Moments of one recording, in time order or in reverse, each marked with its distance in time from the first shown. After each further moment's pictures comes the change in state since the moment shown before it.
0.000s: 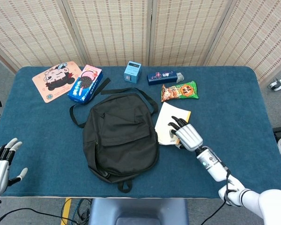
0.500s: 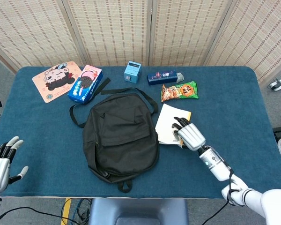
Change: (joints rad) left arm -0.018 0.015 -0.007 0.002 0.007 -0.020 -0.006; right arm -0.002 0.033 -0.016 -0.005 -0.010 0.013 -0.014
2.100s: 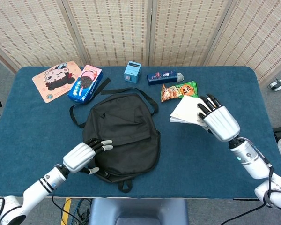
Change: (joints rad) left arm -0.522 -0.124 0.005 0.010 0.224 -0.551 -0.220; right arm -0.047 0.463 0.083 -0.420 -0.055 0.209 -0.301
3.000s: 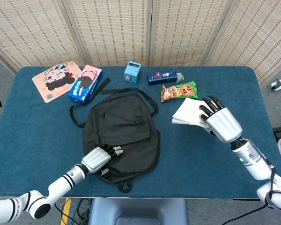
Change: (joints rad) left arm -0.120 -0.212 0.011 0.111 -0.314 -0.209 0.355; right arm -0.020 -0.017 -0.008 0.043 -0.011 0.009 0.061
